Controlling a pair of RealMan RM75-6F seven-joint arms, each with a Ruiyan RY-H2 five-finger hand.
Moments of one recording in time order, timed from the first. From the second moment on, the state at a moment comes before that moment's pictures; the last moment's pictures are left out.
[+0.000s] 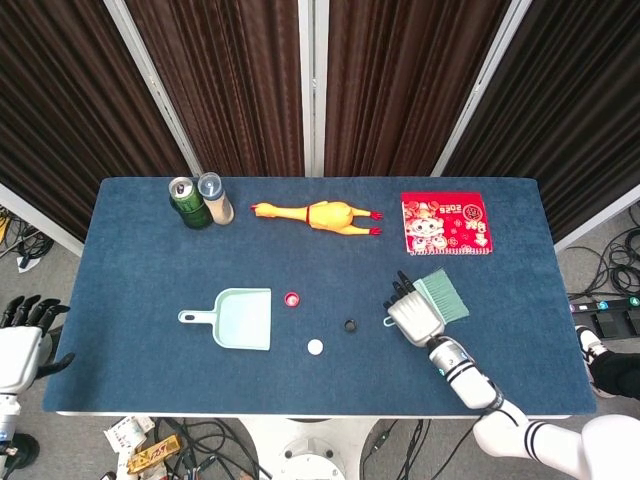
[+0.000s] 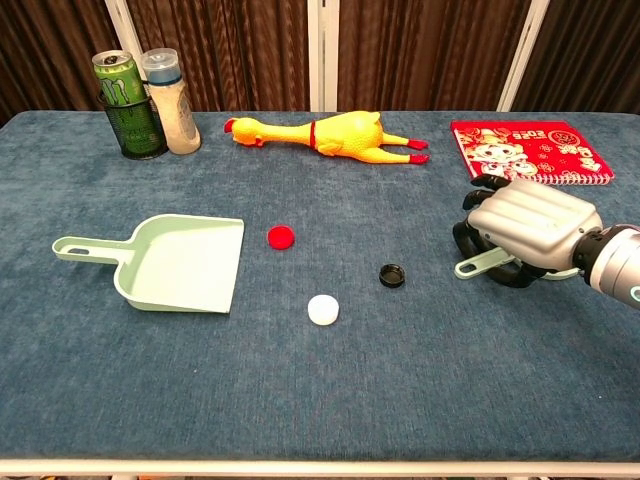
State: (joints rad) left arm -0.09 -1.20 -0.03 -1.40 1.46 1.44 -0.01; right arm 0.59 -1.69 0.04 -1.12 -1.49 0.97 -0.48
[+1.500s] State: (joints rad) left arm -0.54 -1.41 -0.11 -1.51 1.14 0.88 0.24; right arm 0.61 -1.26 0.19 -1.59 -1.39 1.08 -0.17
